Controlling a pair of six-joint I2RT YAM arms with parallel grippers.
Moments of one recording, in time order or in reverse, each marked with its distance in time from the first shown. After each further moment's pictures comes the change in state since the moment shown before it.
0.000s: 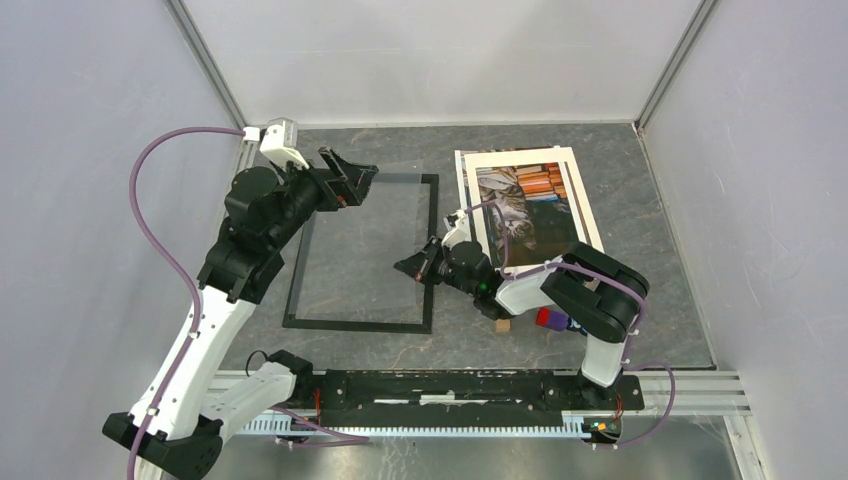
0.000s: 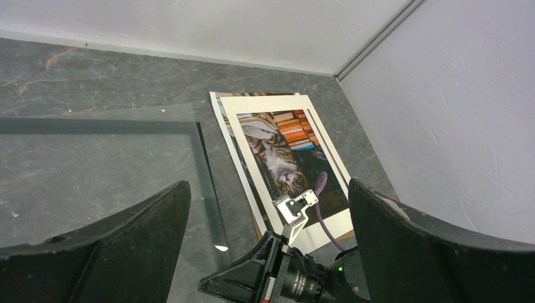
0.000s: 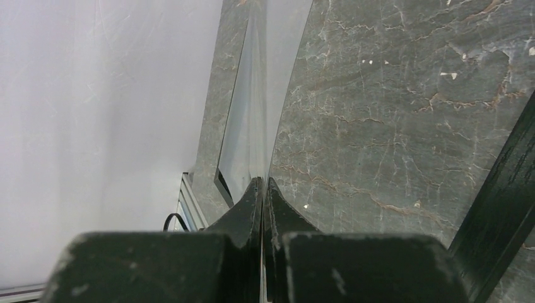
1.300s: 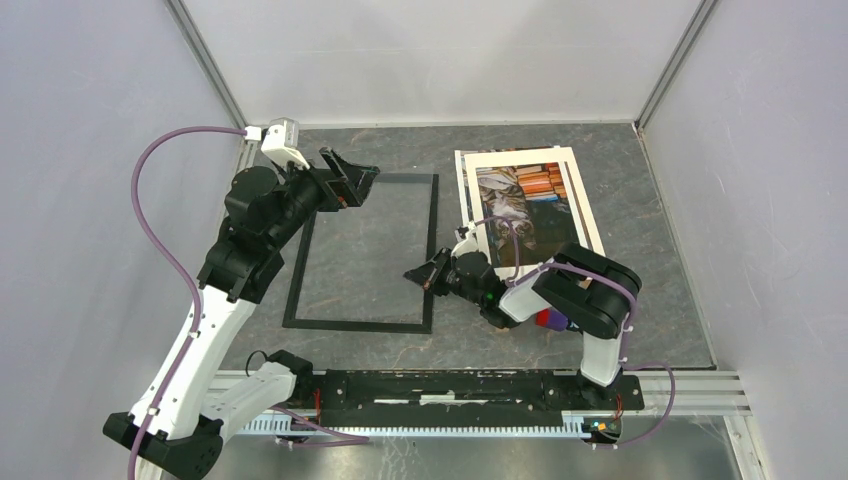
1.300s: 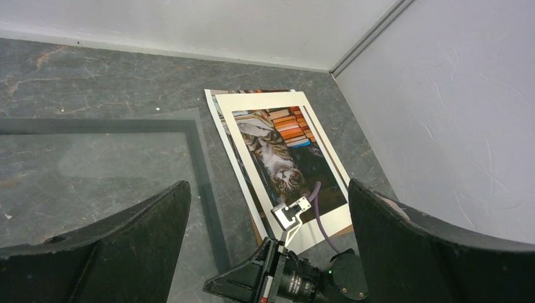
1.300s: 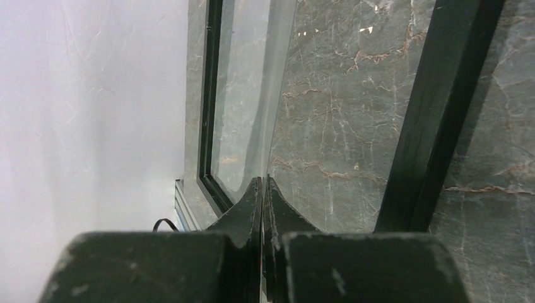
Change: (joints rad) left arm 0.005 0.002 0.000 0.000 0.026 0.000; right arm 0.001 0.044 -0.094 0.072 0.042 0.097
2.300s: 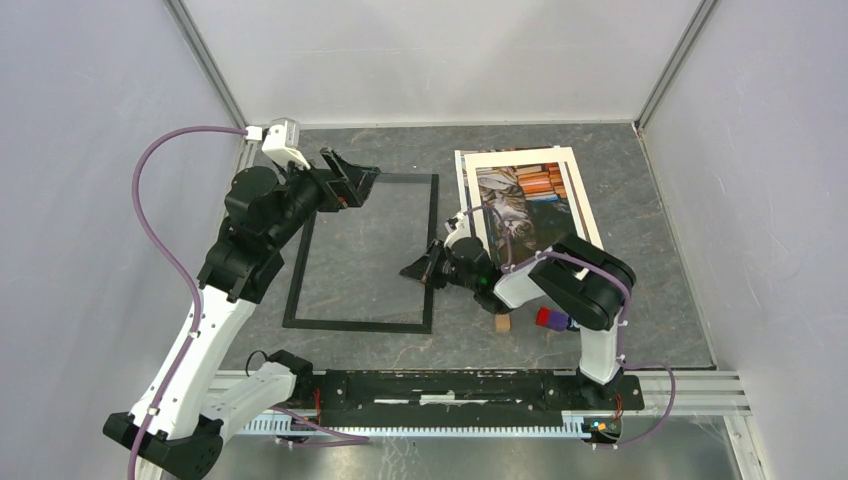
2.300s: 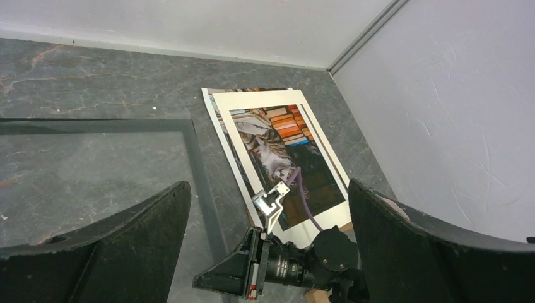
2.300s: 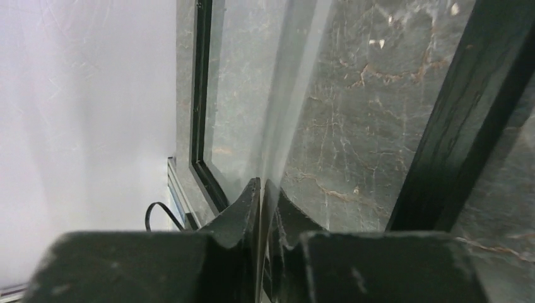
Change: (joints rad) left arm 0.000 0.000 0.000 0.000 0.017 0.000; right arm -0.060 0.068 0.109 -0.087 -0.176 -0.051
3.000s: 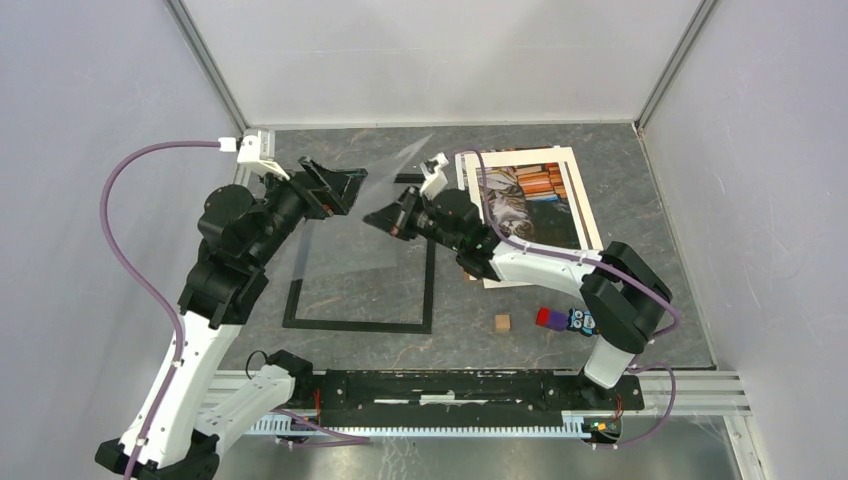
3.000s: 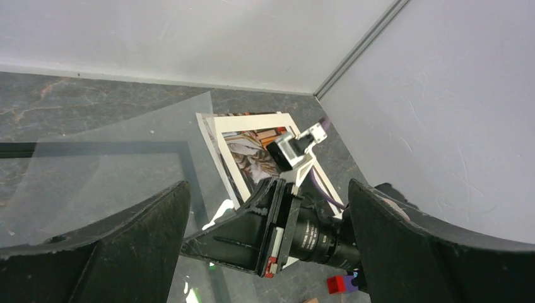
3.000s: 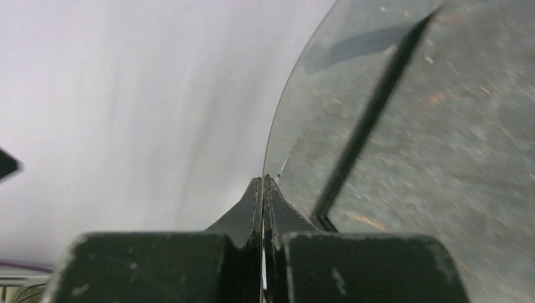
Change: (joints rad) left arm 0.002 -0.099 0.000 -0.002 -0.013 0.000; right arm 0.029 -0.231 0.326 -0.320 0.022 -0.061
